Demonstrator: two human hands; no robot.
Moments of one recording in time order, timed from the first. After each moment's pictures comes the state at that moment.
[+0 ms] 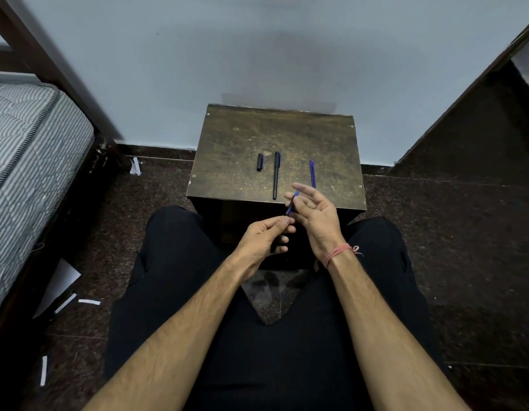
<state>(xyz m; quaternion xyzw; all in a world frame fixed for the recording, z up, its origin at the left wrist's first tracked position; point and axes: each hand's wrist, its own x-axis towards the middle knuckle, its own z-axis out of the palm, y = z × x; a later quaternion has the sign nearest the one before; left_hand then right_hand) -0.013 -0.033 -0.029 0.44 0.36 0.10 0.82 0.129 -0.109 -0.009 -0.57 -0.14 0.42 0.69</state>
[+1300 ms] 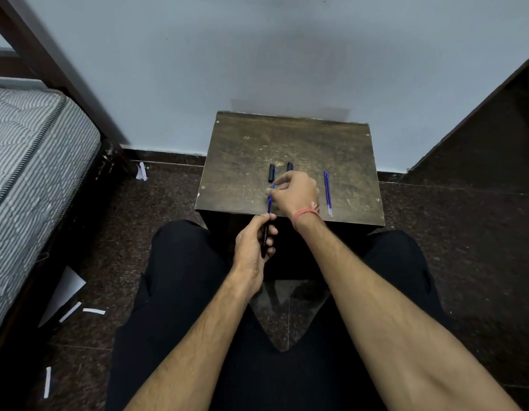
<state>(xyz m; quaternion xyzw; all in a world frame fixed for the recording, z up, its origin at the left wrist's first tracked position) -0.018 -0.008 -0.010 0.32 0.45 0.24 0.80 0.135 0.017 -0.006 -0.87 -0.24 0.21 0.36</state>
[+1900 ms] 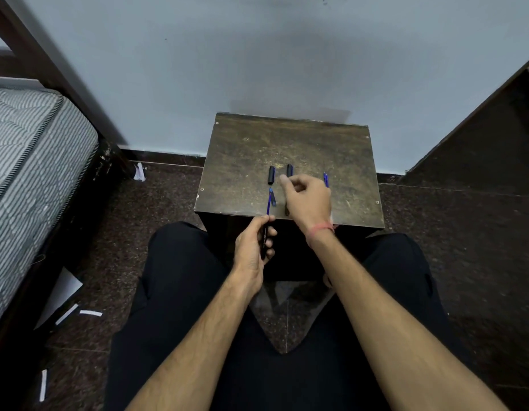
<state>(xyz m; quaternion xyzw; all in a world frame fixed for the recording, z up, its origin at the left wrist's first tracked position) -0.014 -0.002 -0.018 0.30 0.47 0.23 0.80 0.128 -0.013 0.016 -0.84 -0.23 0.19 0.45</state>
